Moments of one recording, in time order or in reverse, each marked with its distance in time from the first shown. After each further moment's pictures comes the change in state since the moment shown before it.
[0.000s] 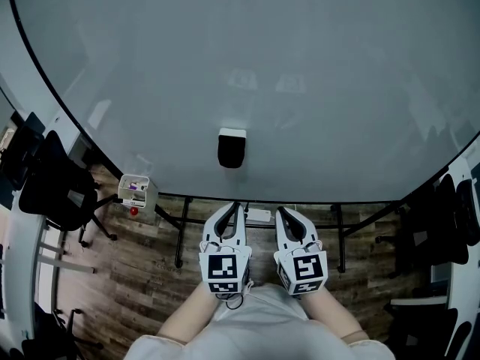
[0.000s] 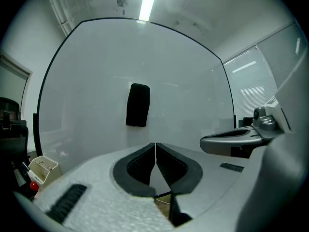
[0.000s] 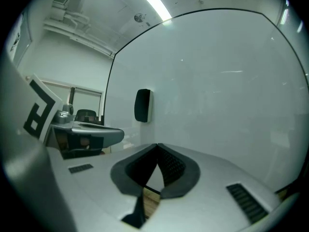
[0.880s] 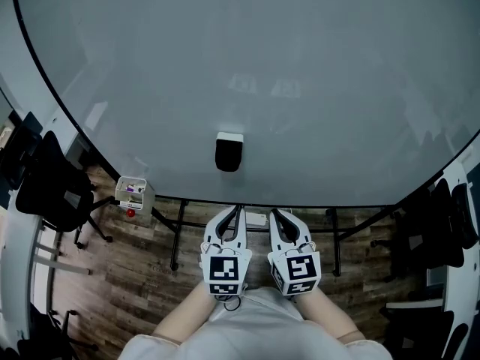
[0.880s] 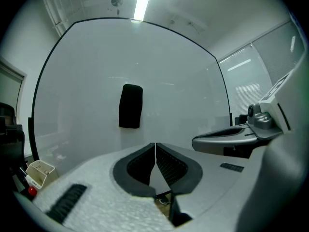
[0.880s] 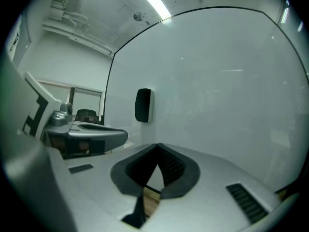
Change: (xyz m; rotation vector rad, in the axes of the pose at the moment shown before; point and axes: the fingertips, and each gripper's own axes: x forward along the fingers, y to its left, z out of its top) left arm 0.003 -0.014 0.003 0.037 0.006 -0.038; right arm 0.003 0.003 0.002 0.006 0.015 0.002
